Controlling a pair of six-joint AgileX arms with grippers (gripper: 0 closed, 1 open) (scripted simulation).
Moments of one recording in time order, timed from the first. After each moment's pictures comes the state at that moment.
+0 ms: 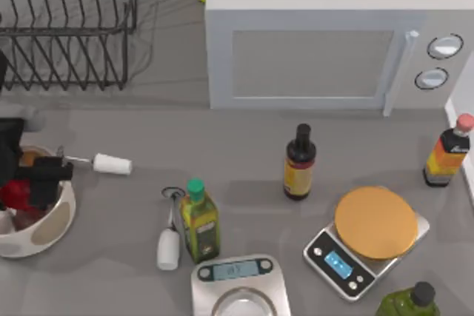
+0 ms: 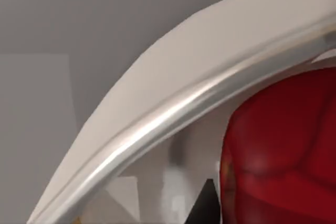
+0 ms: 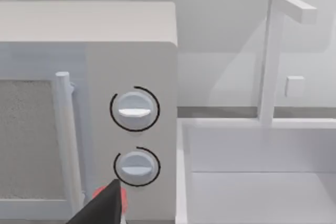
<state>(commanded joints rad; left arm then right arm) 0.02 1.80 0.93 -0.70 0.00 0.04 0.00 0.00 0.00 0.00 0.00 0.00</state>
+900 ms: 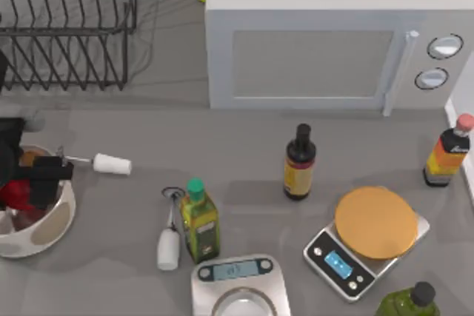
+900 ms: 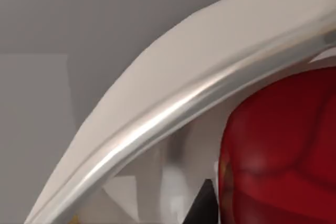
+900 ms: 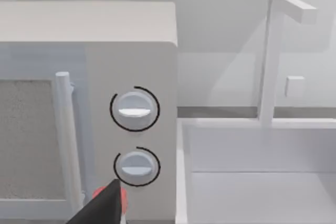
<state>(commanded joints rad) 0.01 1.76 0.97 -0.71 0.01 0.04 0.00 0.00 0.00 0.00 0.00 0.00</state>
